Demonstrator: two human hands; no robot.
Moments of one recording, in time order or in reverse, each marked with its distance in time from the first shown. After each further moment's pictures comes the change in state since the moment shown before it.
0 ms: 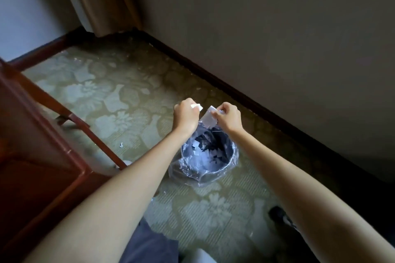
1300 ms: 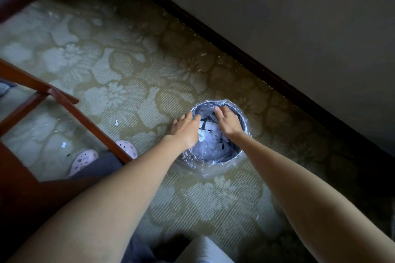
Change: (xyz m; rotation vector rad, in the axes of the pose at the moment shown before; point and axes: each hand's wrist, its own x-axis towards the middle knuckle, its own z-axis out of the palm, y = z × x) left_hand 0.043 -0.094 0.054 0.802 -0.598 0.069; right_hand 0.056 0.100 0.070 -0.205 -0.258 0.180
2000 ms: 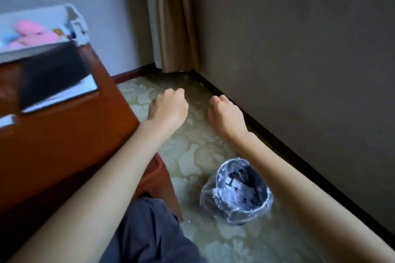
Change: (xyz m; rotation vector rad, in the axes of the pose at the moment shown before) left_hand -0.251 -0.058 -0.179 -0.054 0.852 -0.269; right_hand -0.206 -0.242 -0.039 -0.617 0.352 -0.867
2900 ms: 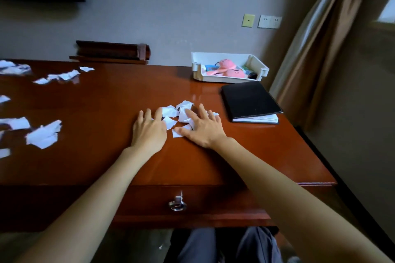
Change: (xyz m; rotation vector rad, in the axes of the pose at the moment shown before) left_hand -0.183 -0.347 -0.096 -0.061 0.232 -0.705; right_hand -0.008 -0.394 0.065 0.043 -0.442 -0.599
